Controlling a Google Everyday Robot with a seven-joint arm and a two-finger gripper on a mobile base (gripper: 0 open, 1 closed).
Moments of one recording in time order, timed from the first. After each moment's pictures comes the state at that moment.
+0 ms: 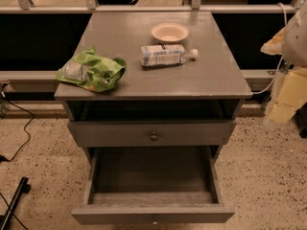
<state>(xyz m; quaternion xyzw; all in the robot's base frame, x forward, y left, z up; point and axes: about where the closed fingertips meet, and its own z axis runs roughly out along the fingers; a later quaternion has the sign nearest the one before) 0.438 -0.217 0.976 -0.60 0.78 -0.03 0.16</state>
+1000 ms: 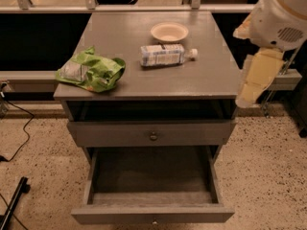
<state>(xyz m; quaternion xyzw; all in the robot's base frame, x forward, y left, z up) 0.485 -0.184 0.983 -0.64 0.75 -0.04 0.18</state>
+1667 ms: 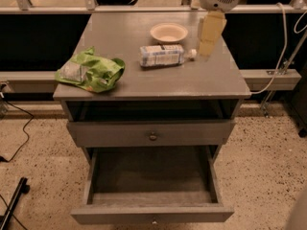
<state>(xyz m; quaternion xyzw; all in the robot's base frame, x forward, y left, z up) 0.620 -0.117 0.993 -0.69 0.69 -0.05 0.20</state>
